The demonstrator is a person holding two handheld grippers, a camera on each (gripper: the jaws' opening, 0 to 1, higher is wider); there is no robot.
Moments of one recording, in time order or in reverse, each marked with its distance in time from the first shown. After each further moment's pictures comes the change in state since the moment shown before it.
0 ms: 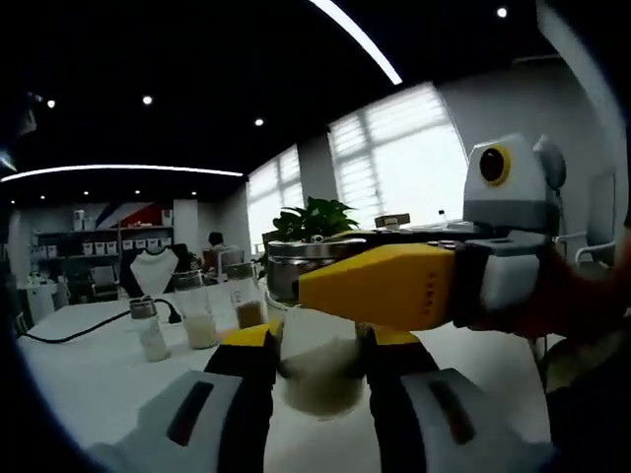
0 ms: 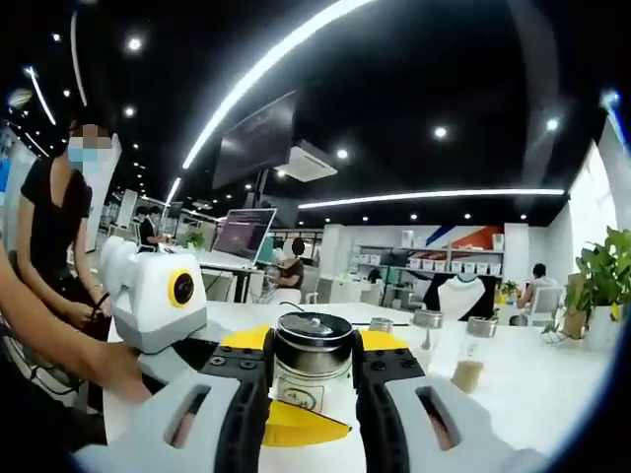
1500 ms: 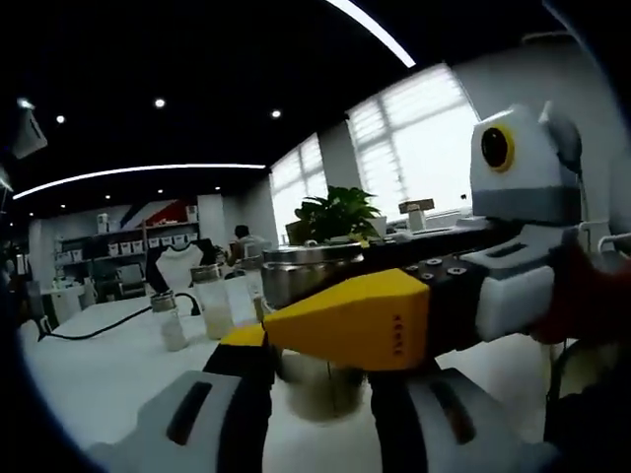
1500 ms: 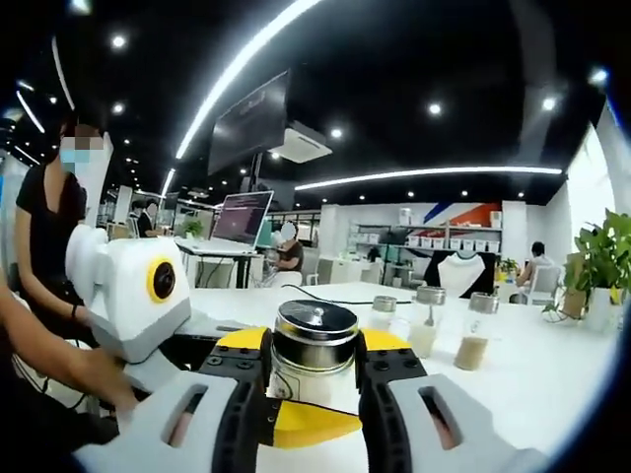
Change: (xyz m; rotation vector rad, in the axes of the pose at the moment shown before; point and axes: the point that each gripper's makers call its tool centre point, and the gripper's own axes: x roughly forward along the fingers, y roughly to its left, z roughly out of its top) left arm -0.005 -0.005 0.001 0.010 0.035 0.156; right arm -0.003 0.006 -0.010 0.036 0.066 -0.021
